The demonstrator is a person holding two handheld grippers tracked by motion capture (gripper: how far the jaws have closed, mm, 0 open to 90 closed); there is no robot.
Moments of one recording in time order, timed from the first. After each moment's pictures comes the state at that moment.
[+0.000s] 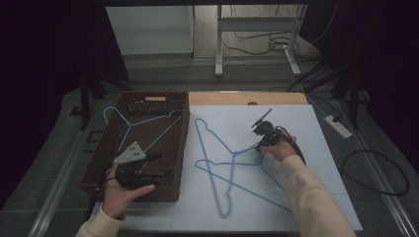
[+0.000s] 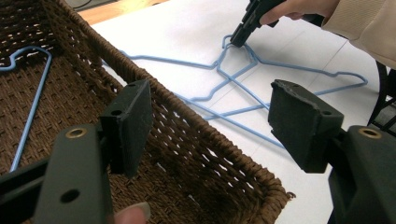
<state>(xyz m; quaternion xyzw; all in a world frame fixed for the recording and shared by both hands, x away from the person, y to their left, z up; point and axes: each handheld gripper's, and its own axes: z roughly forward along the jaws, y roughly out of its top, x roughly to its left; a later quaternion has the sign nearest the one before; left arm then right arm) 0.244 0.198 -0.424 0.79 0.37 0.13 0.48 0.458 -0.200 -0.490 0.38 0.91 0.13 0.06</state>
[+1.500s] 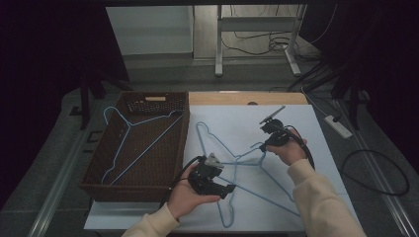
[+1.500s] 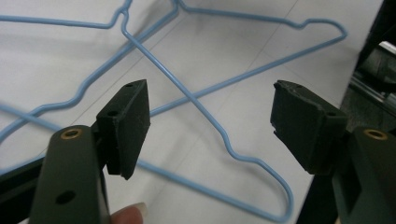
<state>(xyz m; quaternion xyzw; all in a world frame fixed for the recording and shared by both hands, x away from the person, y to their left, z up) 0.276 0.028 -0.461 0.87 0.33 0.02 0.36 0.428 -0.212 -0.448 0.43 0.89 0.17 0.04</state>
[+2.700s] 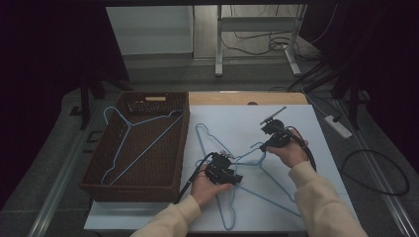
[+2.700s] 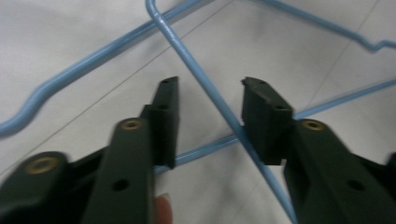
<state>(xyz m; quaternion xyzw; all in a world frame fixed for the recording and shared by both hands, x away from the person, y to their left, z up) 0.331 -0.006 -0.520 0.84 0.41 -0.05 0.35 0.418 -0.211 -0.440 0.42 0.89 0.18 0.06</state>
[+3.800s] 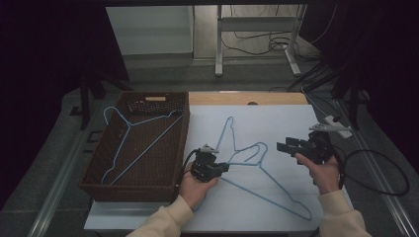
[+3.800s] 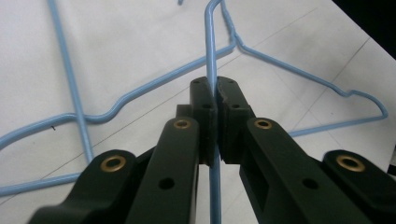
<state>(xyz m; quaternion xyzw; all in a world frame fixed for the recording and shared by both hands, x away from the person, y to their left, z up) 0.311 0.034 -0.491 0.79 0.44 0.01 0.42 0.355 -0.306 -0.424 0.43 0.76 0.48 0.08</state>
